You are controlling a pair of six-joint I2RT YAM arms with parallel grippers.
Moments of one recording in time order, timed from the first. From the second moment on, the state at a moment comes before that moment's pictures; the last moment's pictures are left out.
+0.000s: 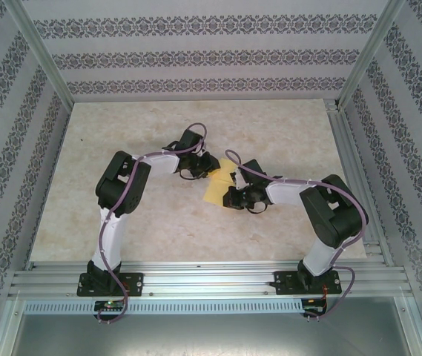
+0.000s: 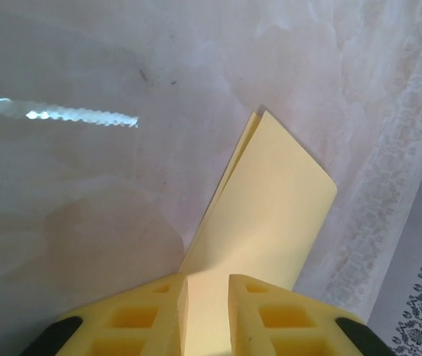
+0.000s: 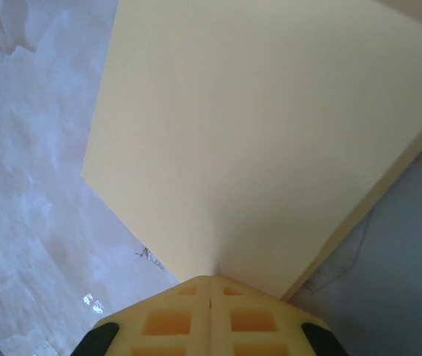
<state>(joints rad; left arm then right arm) -0.50 2.20 1.43 -0.14 0.52 -0.98 0.52 1.71 0.78 -0.16 -0.47 0.54</state>
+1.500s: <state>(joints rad) -0.62 2.11 1.26 -0.06 0.54 -0.99 0.49 1.73 0.79 -0.16 -0.51 0.58</state>
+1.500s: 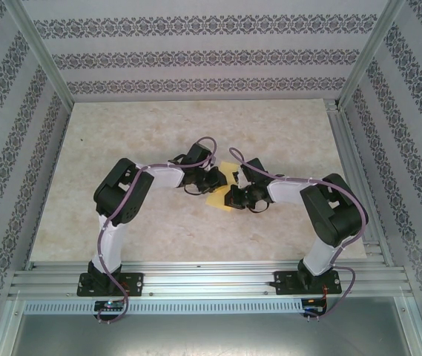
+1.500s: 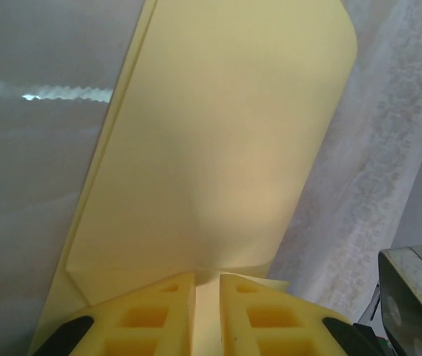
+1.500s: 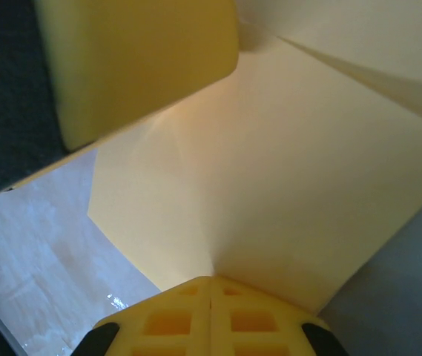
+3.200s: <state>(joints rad) -0.60 1.93 1.20 -0.13 0.48 -0.99 0.39 1.73 0.86 -0.21 -0.39 0.63</state>
